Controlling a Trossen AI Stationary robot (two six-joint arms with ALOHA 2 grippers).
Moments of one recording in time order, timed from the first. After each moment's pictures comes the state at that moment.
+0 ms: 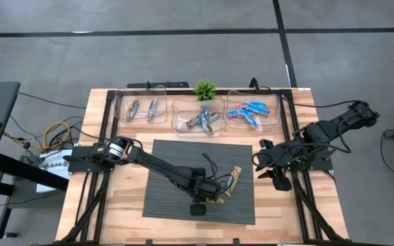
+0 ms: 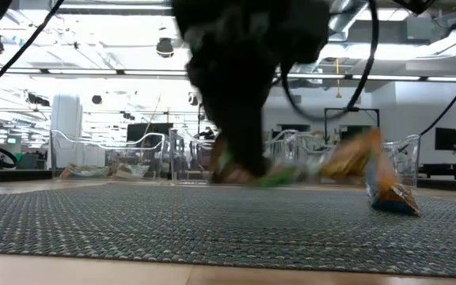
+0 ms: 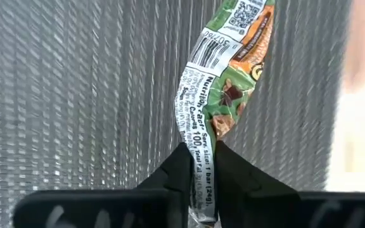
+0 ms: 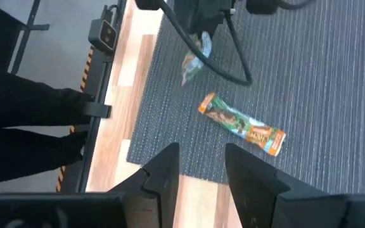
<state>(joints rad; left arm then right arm) -0.34 2.22 1.78 -0.80 0.01 -0.34 0.47 1.07 1.14 -1.00 -0.04 0.34</state>
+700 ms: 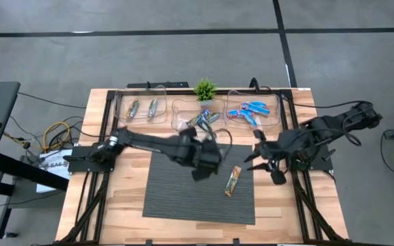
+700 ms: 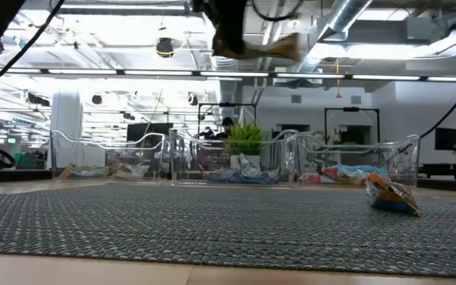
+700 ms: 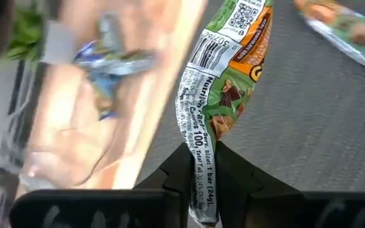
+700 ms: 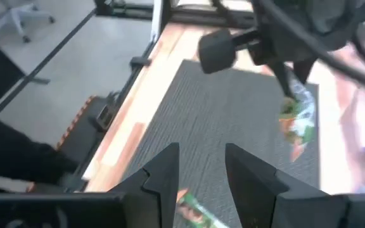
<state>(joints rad) -0.22 2.19 2.34 -1.54 -0.44 -0.48 0.40 1.02 1.14 -0.71 0.04 0.08</state>
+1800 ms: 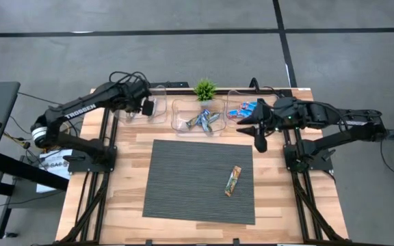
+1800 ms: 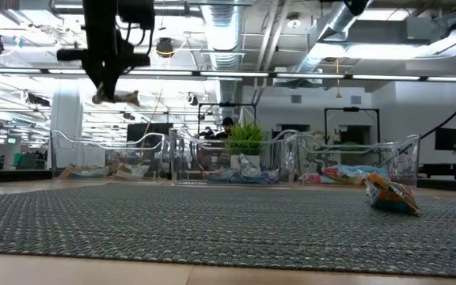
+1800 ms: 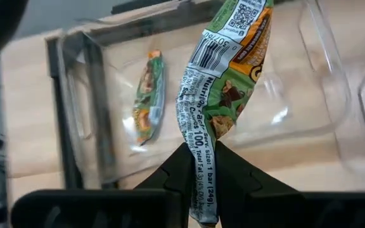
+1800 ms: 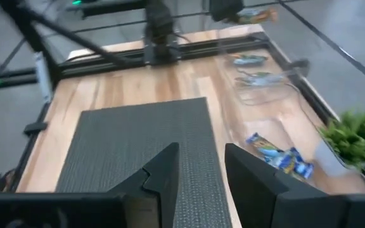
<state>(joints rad) 0.56 1.27 1.19 -1.23 -0.40 -0.77 0.00 0.99 1.14 -0.64 0.07 0.10</state>
